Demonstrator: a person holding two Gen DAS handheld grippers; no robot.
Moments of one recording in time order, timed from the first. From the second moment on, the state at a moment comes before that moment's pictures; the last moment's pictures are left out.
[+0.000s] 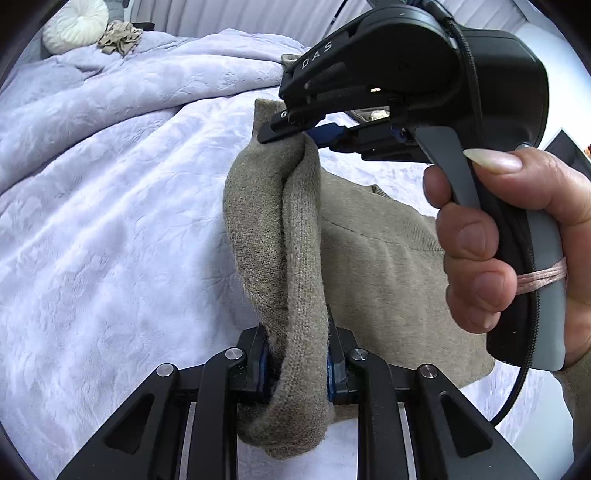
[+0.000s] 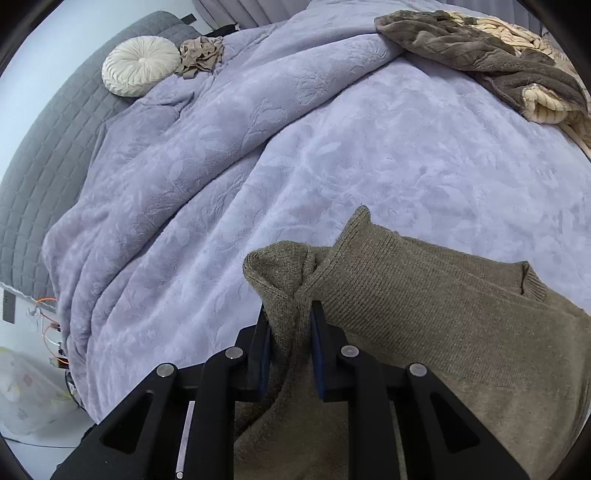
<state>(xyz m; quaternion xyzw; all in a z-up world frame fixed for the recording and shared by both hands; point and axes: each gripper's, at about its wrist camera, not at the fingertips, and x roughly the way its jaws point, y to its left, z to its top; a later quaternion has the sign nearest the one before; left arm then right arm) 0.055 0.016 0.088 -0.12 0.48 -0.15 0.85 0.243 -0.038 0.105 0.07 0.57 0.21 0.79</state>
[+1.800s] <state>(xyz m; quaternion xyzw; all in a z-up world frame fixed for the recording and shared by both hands) 0.070 -0.190 0.090 0.08 0.53 -0.14 0.84 0.211 -0.312 0.127 0.17 0.53 0.27 0.79</state>
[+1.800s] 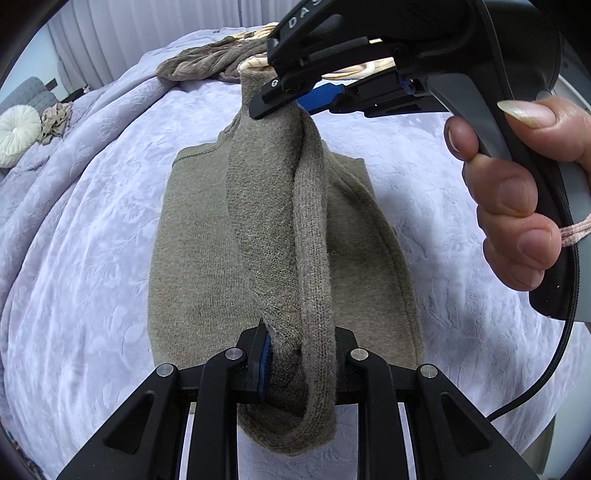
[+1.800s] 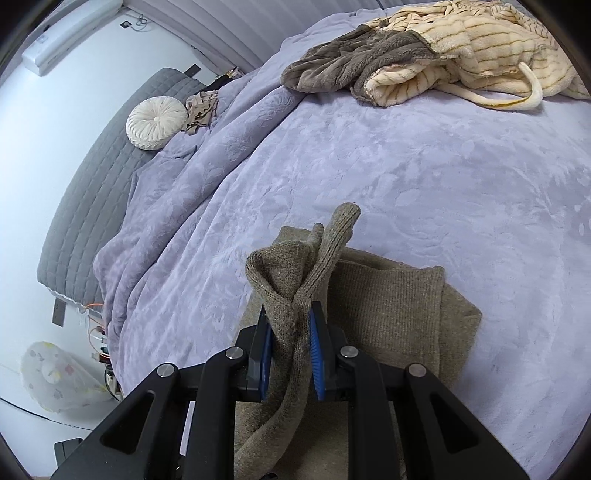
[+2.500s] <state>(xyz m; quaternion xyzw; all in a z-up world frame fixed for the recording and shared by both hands) 0.074 -0.230 0.067 0.14 0.54 -0.12 0.82 0.208 -0.377 0.081 0.21 0.52 0.28 0.78</state>
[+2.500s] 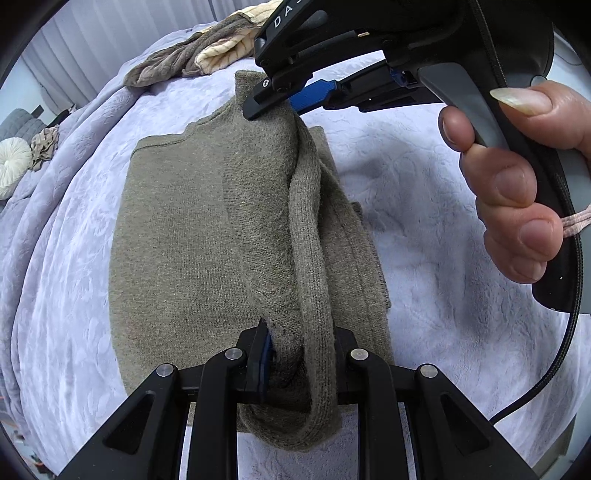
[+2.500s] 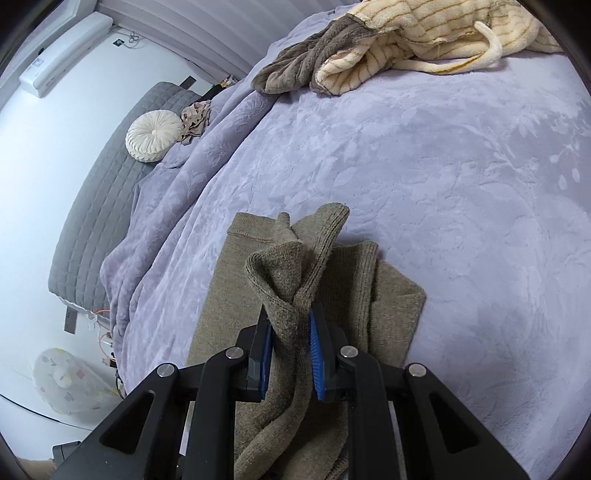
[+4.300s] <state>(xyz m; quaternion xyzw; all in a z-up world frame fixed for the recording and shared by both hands) 0.064 -0.151 0.081 -0.01 0.54 -0.16 0.82 0.098 -0.353 0.113 0.16 0.49 0.21 0.83</state>
